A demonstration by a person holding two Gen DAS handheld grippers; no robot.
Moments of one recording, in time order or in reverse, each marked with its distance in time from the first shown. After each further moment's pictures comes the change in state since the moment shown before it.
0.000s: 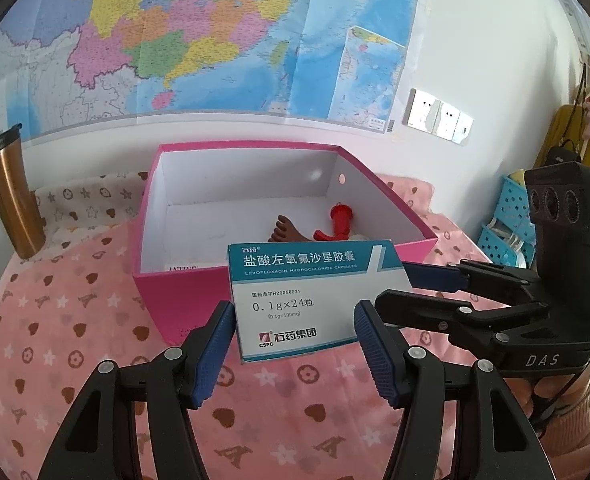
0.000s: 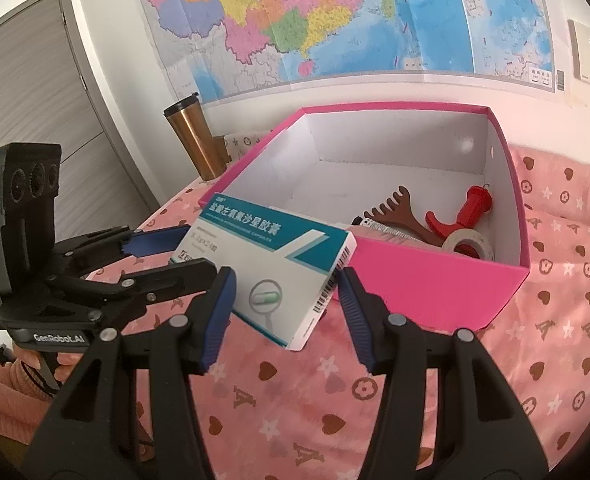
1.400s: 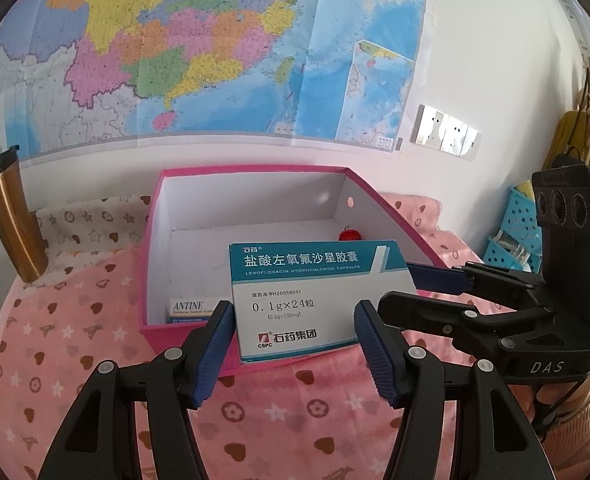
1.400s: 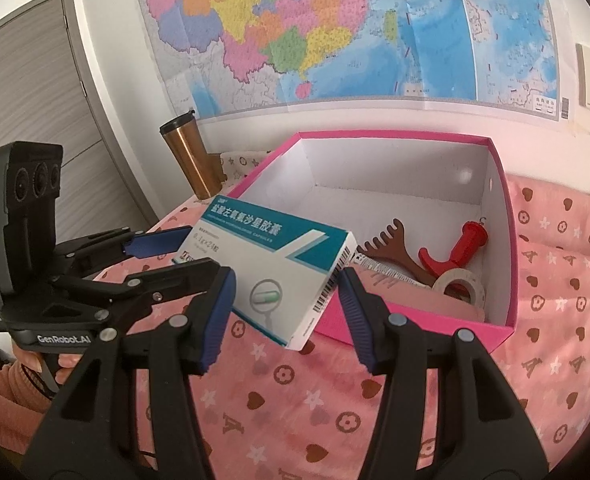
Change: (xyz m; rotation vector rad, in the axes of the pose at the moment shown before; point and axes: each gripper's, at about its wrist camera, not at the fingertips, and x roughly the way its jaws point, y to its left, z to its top) left arm 0.009 0.006 0.022 0.005 -0.039 0.016; right arm 0.001 -0.007 0.026 -0.024 -0.040 -0.007
